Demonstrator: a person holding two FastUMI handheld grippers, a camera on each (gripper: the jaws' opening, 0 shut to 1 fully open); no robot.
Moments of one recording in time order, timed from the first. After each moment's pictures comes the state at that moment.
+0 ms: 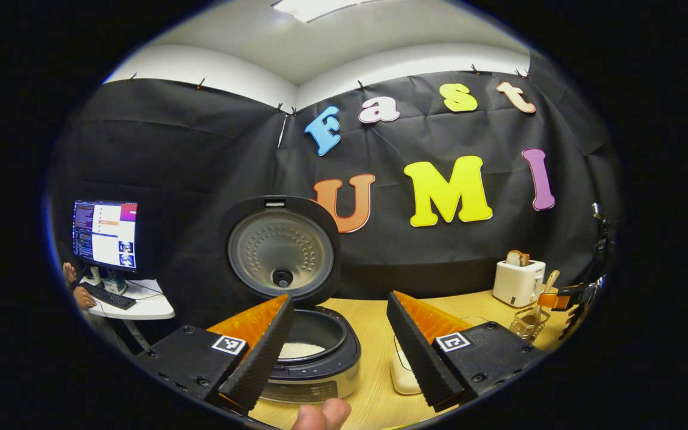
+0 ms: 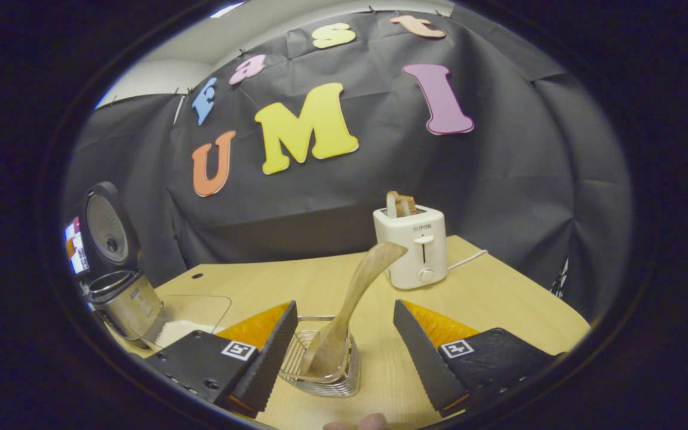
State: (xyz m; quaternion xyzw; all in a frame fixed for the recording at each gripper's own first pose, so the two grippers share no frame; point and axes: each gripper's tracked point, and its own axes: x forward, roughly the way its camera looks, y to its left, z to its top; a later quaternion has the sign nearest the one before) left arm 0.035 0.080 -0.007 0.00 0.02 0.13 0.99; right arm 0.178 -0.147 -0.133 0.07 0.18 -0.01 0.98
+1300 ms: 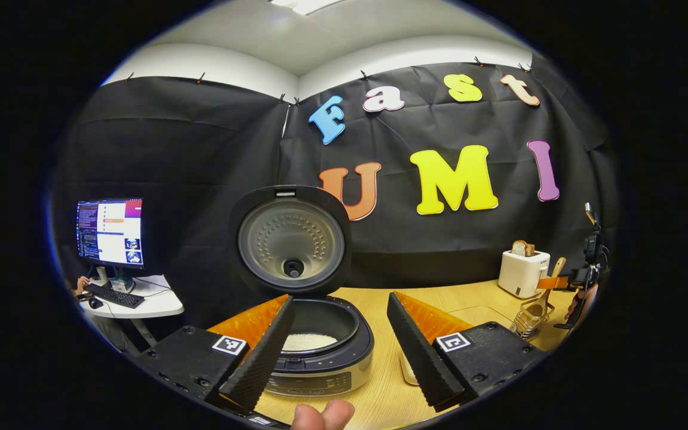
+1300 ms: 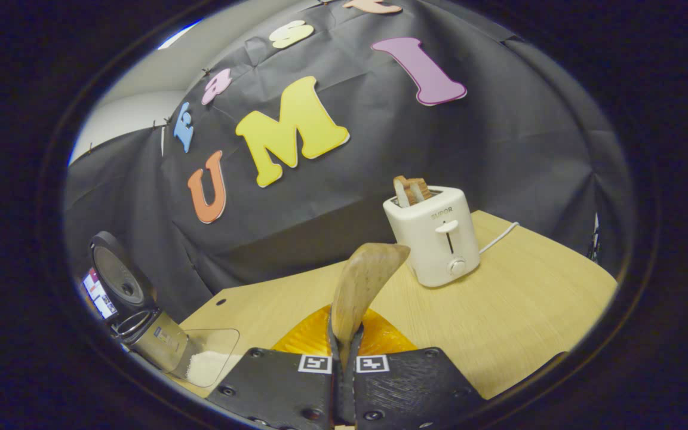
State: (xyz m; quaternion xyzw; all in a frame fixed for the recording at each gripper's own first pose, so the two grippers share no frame) left arm 0.024 0.089 -0.018 -0.01 0.06 0.13 0.99; right arm 0.217 -0.136 -0.123 0.17 0.17 0.04 0.97
